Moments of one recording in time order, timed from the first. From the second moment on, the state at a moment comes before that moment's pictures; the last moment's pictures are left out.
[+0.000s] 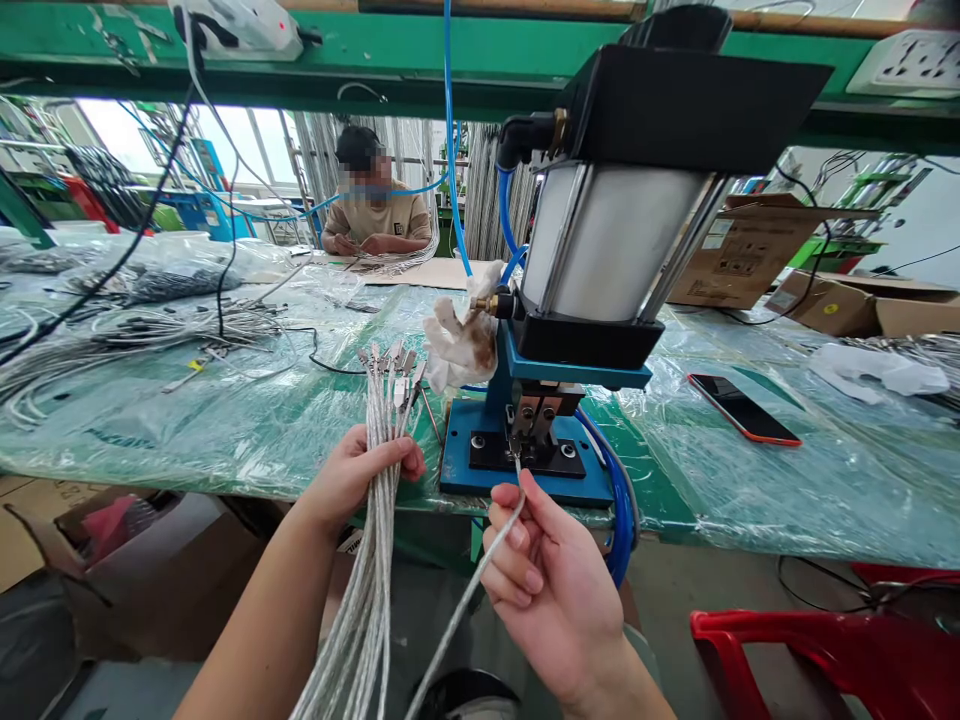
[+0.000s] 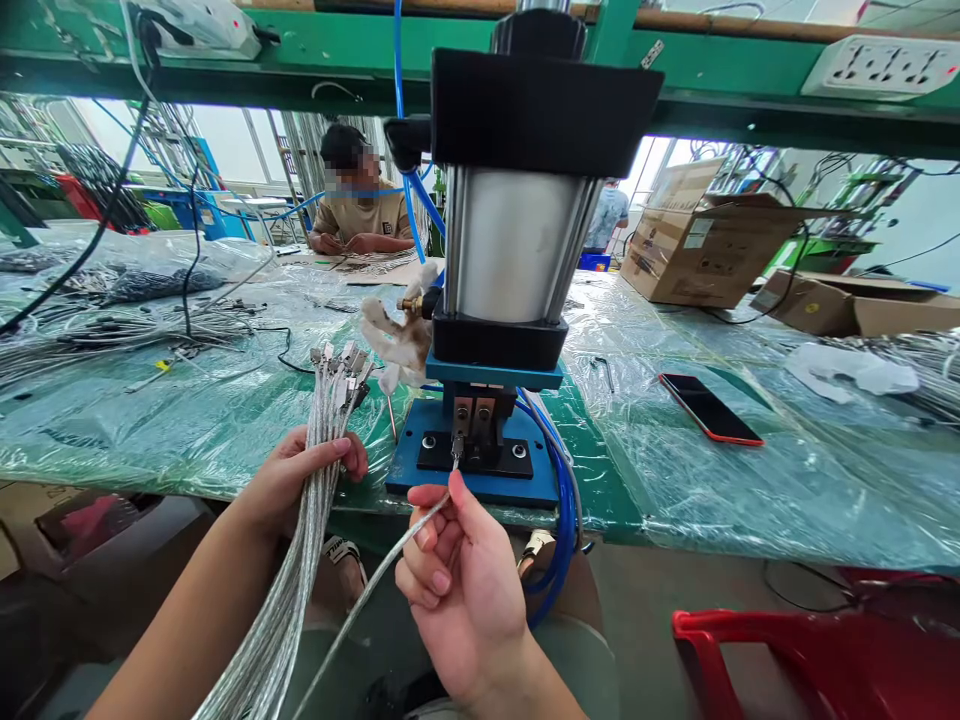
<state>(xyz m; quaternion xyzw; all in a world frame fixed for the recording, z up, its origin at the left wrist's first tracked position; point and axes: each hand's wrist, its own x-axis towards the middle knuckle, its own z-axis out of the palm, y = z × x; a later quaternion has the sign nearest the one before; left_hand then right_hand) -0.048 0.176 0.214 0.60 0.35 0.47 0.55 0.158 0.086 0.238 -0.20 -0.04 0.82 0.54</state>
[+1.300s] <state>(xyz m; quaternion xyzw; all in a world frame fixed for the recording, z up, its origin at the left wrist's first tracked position) -0.048 0.174 0.213 0.56 0.35 0.50 0.56 0.168 0.107 0.241 -0.20 0.01 0.81 0.56</state>
